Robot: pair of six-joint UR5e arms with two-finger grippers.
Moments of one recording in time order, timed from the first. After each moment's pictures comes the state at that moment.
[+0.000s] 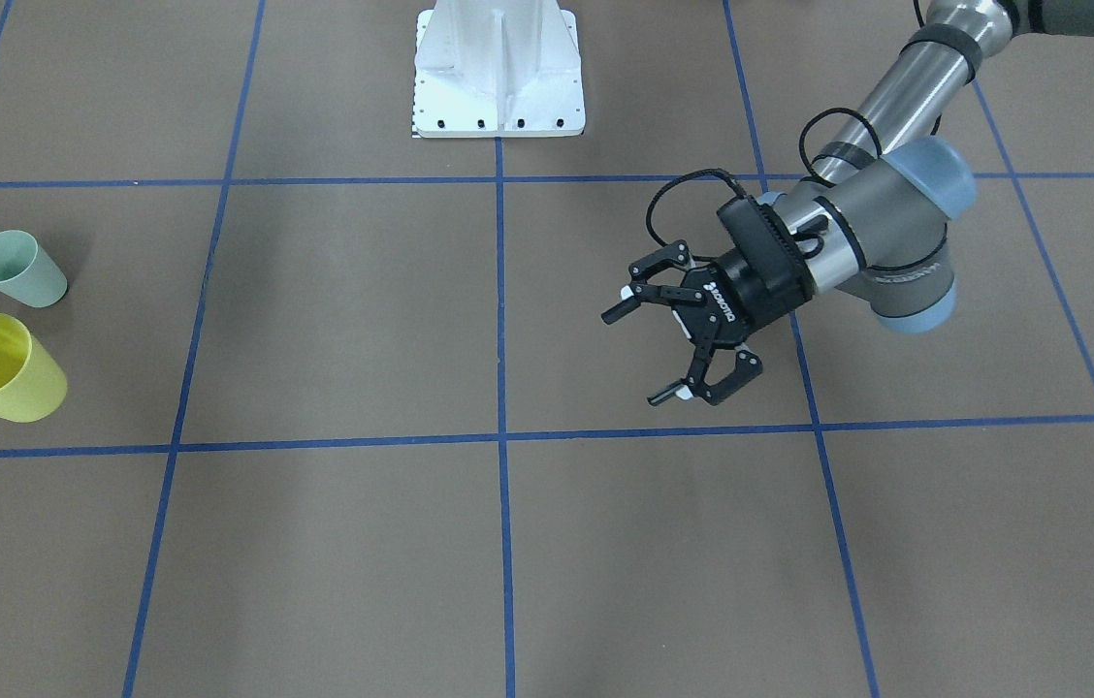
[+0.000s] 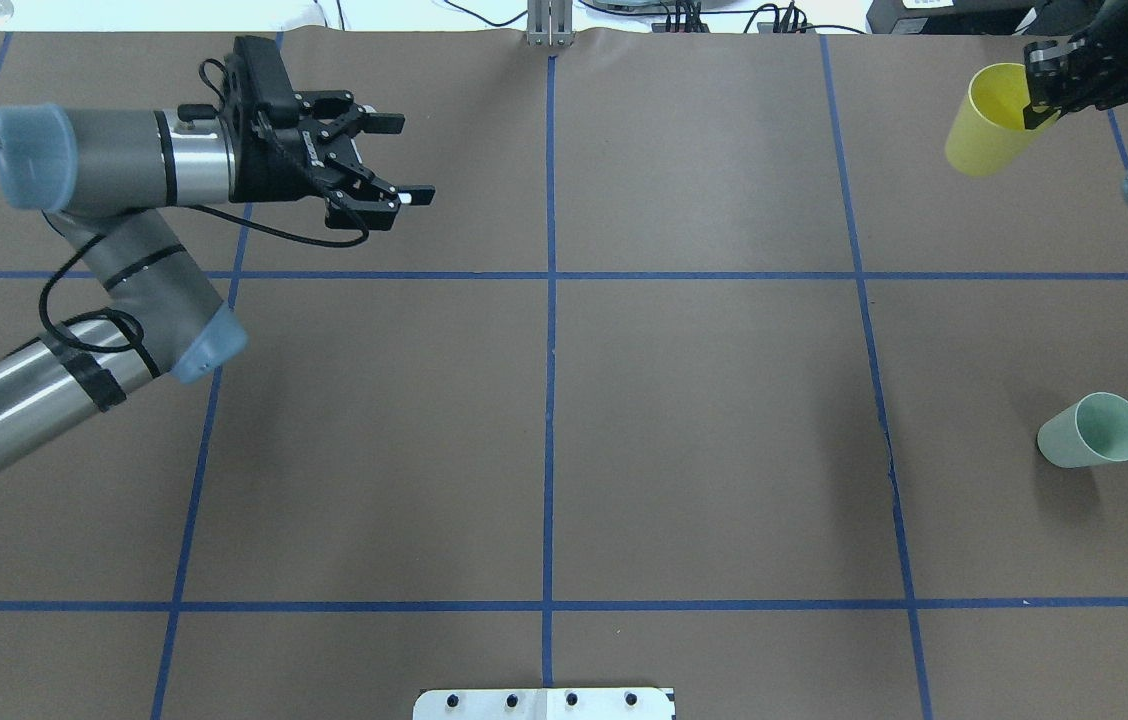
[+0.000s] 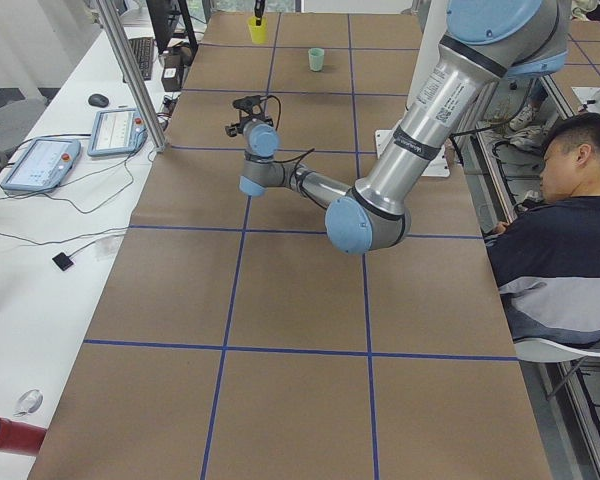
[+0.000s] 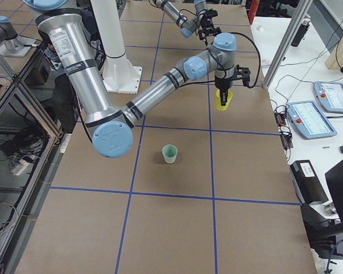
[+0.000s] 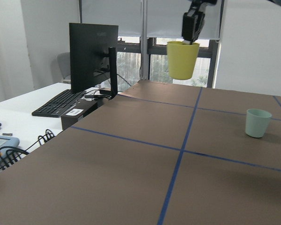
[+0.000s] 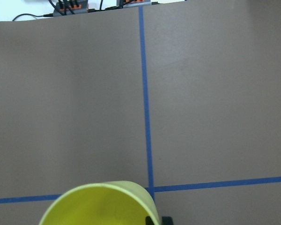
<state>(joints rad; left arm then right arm) -0.88 -2.17 -1.25 -3.11 -2.05 -0.42 1.24 -1.21 1.86 -1.72 2.20 0.60</state>
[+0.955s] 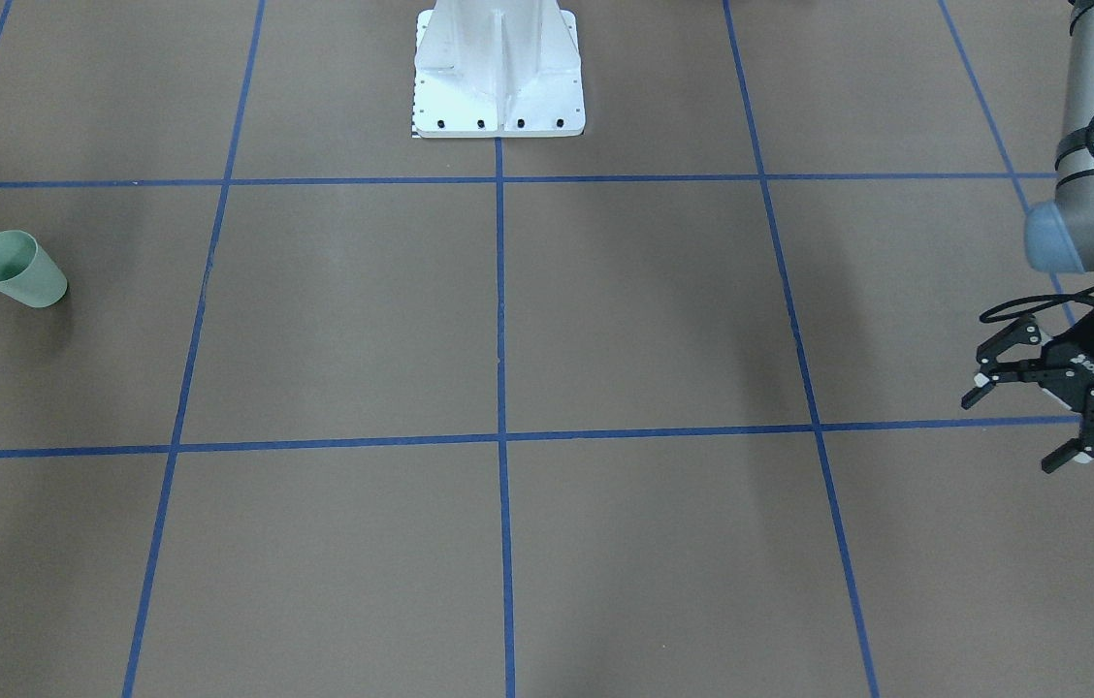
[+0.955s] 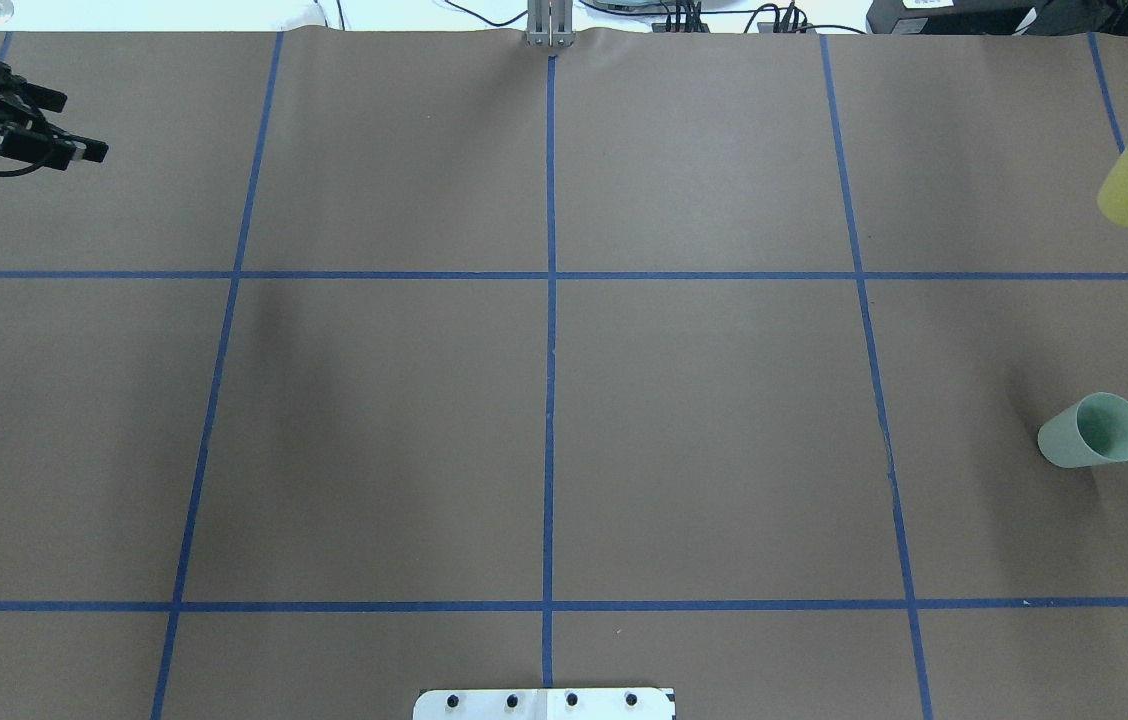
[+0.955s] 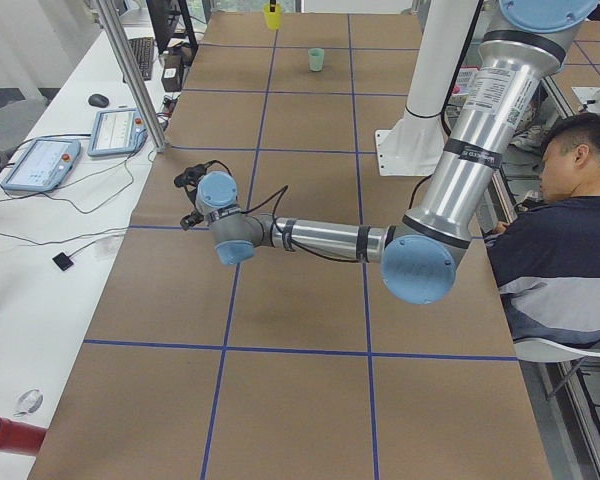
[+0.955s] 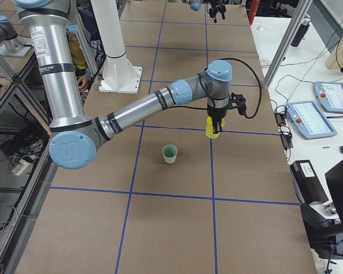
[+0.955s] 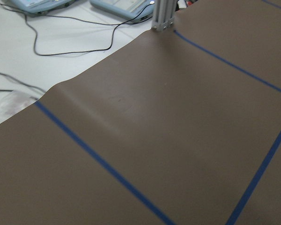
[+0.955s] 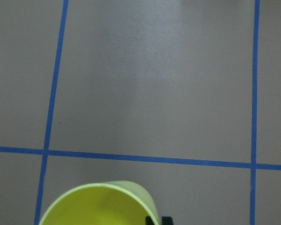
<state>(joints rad) -1.25 -1.90 -1.26 -2.65 -2.34 -0.18 1.37 -1.39 1.87 -1.71 2.25 0.31</state>
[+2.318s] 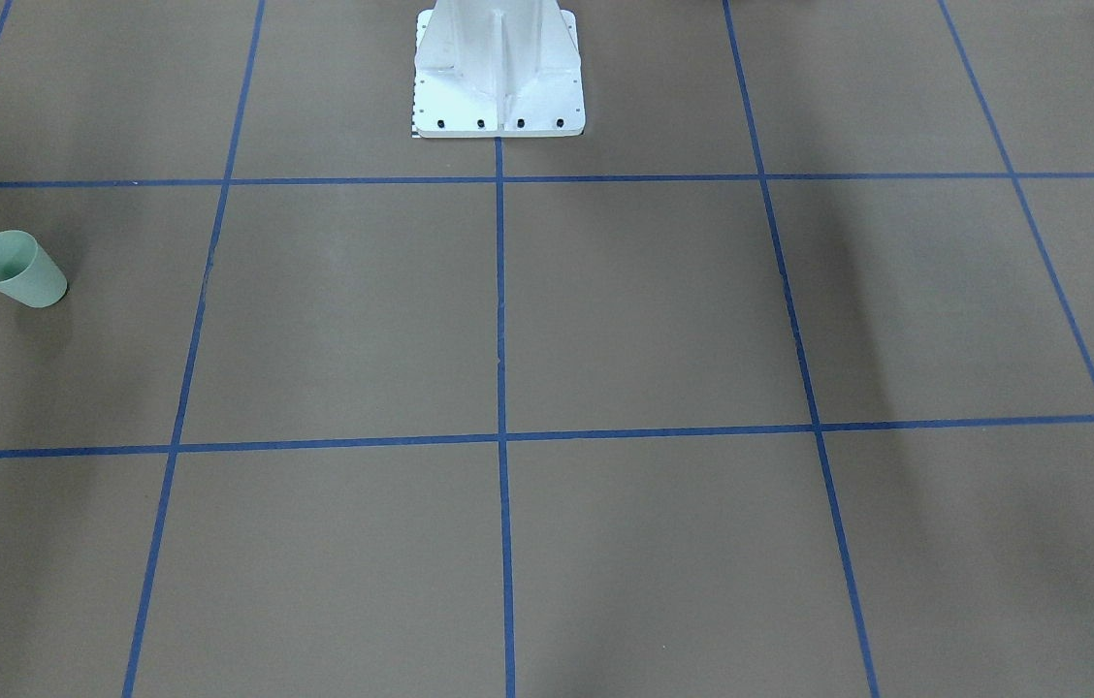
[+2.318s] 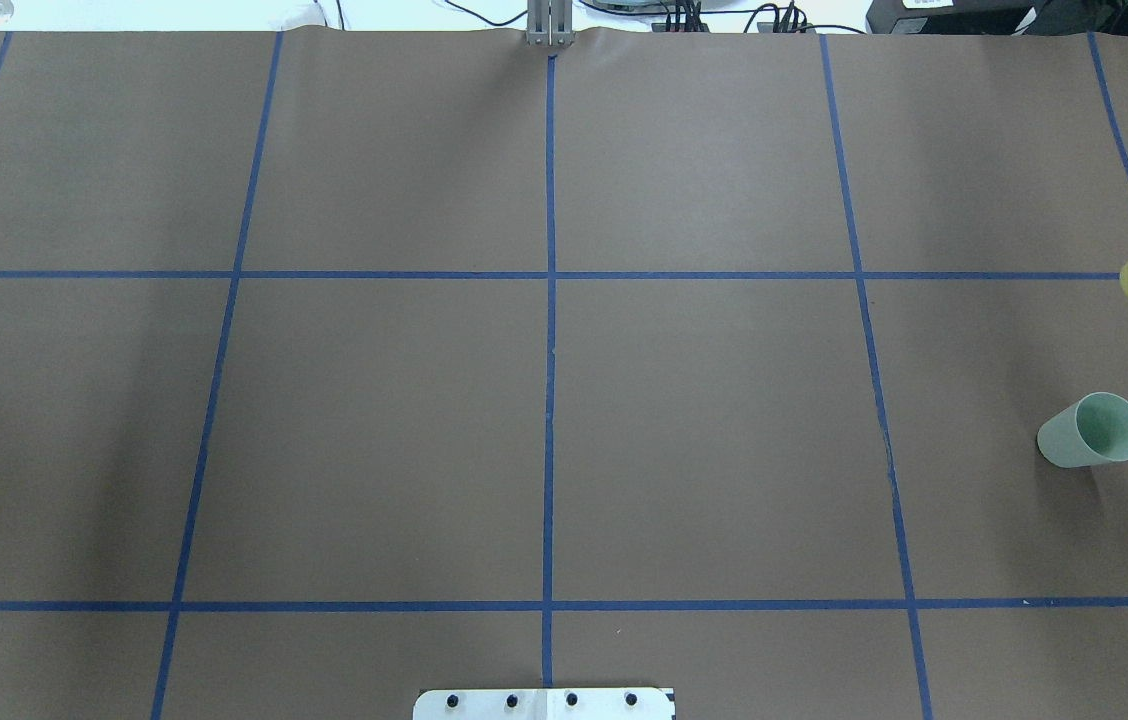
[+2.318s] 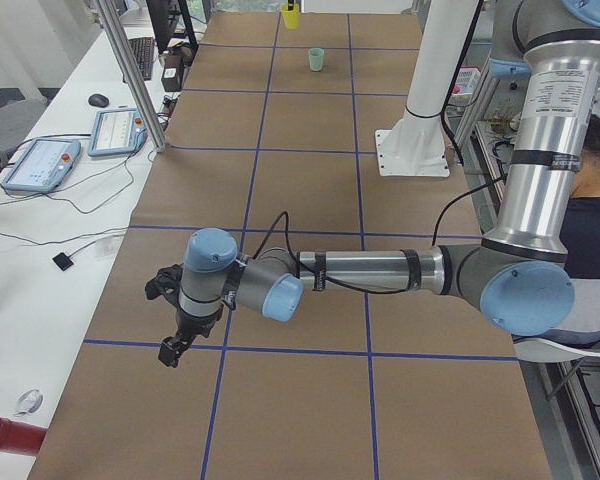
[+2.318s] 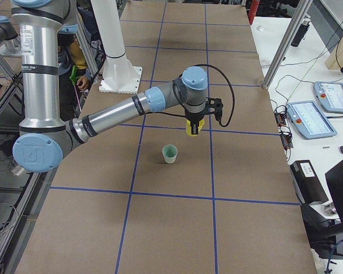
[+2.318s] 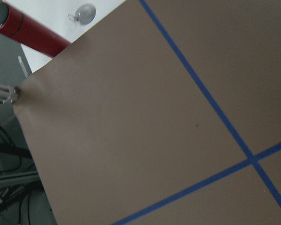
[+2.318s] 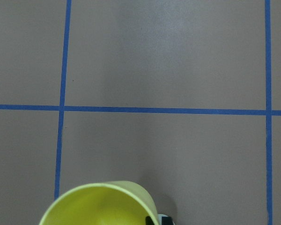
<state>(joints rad) -1.60 -1.62 -1.54 -1.77 -2.06 0.28 1.38 -1.61 2.03 -1.62 2.39 0.39</state>
